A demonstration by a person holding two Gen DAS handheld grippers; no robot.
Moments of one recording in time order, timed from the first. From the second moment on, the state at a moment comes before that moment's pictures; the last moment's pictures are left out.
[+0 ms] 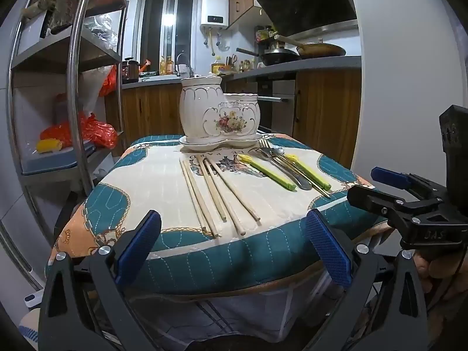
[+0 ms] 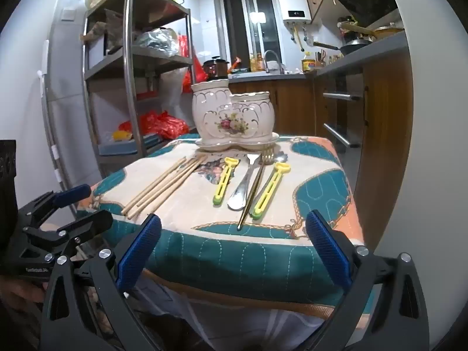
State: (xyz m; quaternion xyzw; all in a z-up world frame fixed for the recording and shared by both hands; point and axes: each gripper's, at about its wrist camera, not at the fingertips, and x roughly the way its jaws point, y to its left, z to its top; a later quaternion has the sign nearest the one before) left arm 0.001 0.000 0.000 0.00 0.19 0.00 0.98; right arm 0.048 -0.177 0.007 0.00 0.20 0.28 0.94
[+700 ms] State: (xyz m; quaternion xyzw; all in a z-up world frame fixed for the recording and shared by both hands) left arm 0.002 0.007 -0.003 -0.02 0.18 0.01 0.98; right arm 0.046 -0.174 0.008 -0.01 0.21 0.29 0.93
